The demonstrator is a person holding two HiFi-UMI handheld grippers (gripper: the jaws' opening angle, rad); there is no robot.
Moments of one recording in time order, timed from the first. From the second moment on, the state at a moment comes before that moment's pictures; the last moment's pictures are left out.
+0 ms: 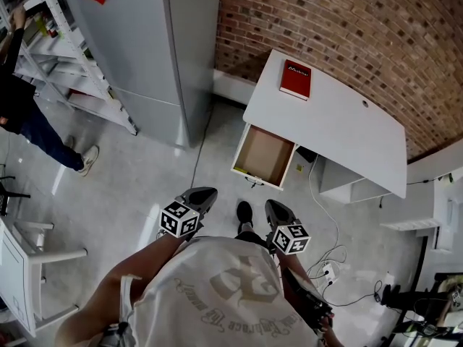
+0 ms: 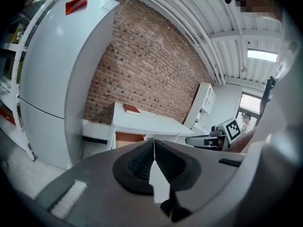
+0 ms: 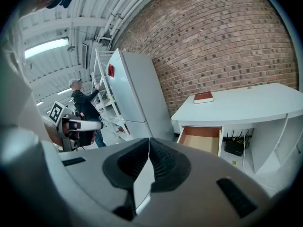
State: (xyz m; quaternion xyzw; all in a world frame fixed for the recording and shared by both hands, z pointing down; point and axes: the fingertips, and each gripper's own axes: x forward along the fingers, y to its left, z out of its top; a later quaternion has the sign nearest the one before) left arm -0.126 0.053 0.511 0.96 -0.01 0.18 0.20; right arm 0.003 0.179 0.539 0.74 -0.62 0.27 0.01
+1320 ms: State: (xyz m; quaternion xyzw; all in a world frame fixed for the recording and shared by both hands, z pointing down) left arm 0.045 -0.013 0.525 0.95 -0.11 0.18 0.25; right arm 0.174 0.072 0.567 0.63 -0.72 0.29 0.07
